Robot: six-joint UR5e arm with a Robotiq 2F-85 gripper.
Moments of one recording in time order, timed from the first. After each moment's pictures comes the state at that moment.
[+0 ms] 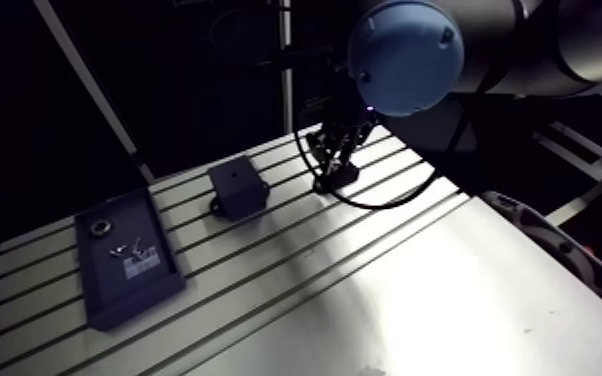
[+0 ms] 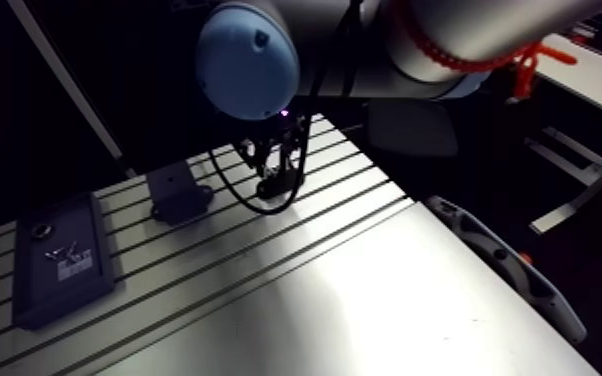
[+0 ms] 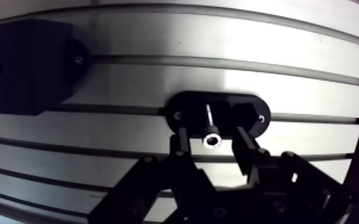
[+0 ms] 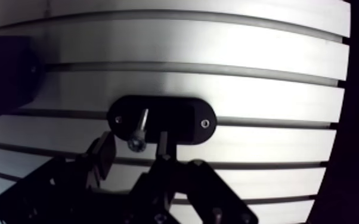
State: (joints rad) arm -0.55 -1.17 1.88 -2.33 -1.51 -2.17
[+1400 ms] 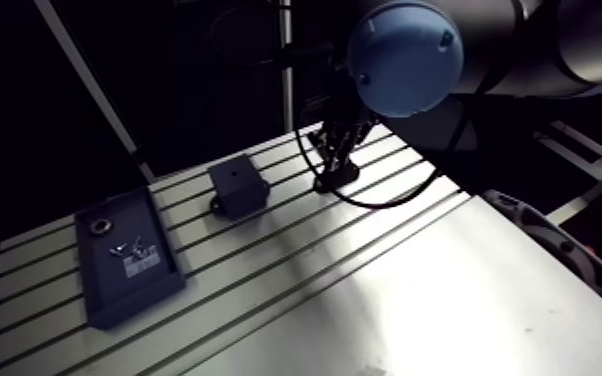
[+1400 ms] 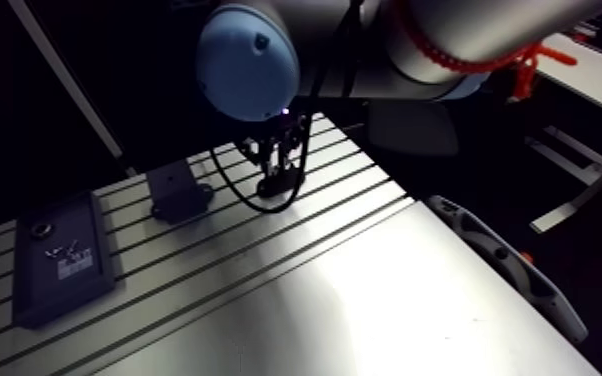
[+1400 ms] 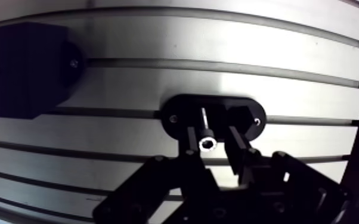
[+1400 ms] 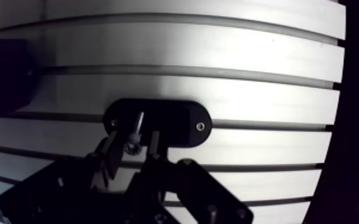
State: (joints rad) arm -0.55 -1.17 1.88 -2.35 -1.52 -2.18
